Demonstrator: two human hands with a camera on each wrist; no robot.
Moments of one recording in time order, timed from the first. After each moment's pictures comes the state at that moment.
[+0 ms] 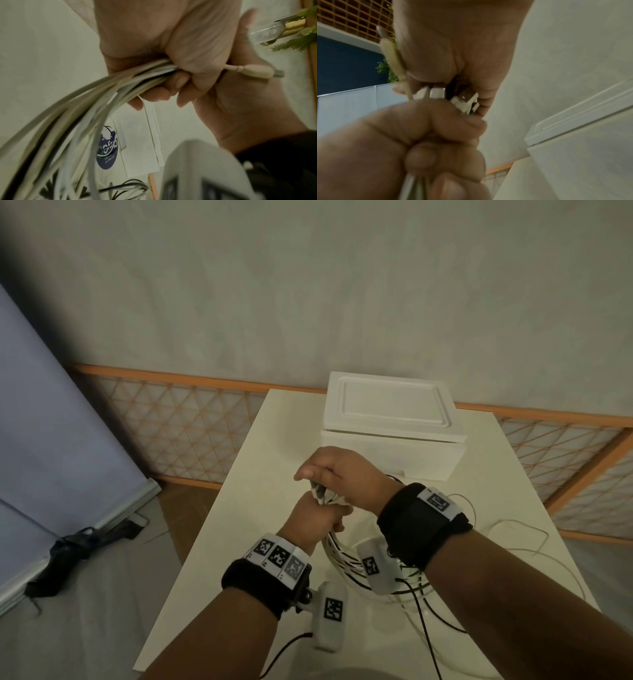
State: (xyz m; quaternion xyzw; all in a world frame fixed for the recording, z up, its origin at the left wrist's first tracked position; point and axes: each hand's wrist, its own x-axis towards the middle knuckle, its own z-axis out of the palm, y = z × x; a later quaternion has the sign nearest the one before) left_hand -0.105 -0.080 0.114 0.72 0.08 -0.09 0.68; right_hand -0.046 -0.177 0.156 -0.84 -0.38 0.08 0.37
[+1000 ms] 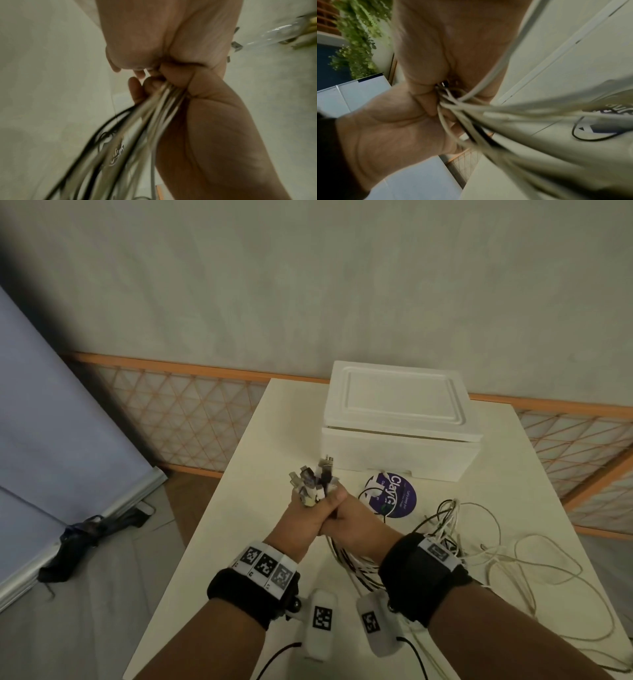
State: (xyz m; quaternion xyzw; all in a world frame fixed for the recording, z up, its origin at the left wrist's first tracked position) left_hand -0.071 -0.074 0.074 0.64 0.09 -0.05 0.76; right_hand -0.049 -0.188 0.081 -0.74 -0.27 0.21 0.58
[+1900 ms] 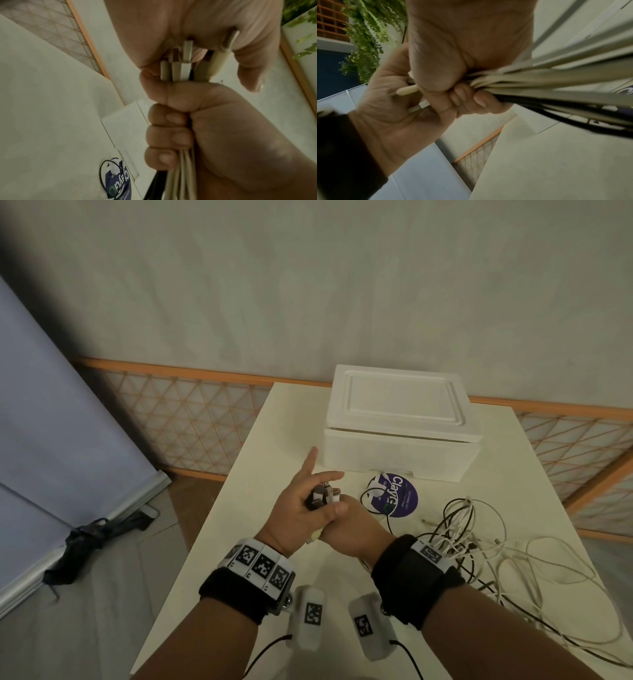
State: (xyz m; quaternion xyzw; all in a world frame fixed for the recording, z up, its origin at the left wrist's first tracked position) left_hand -0.080 -0.050 0.086 0.74 -0.10 0.02 0.66; right_hand -0.066 -0.177 0.095 -0.86 -0.29 0.14 0.40
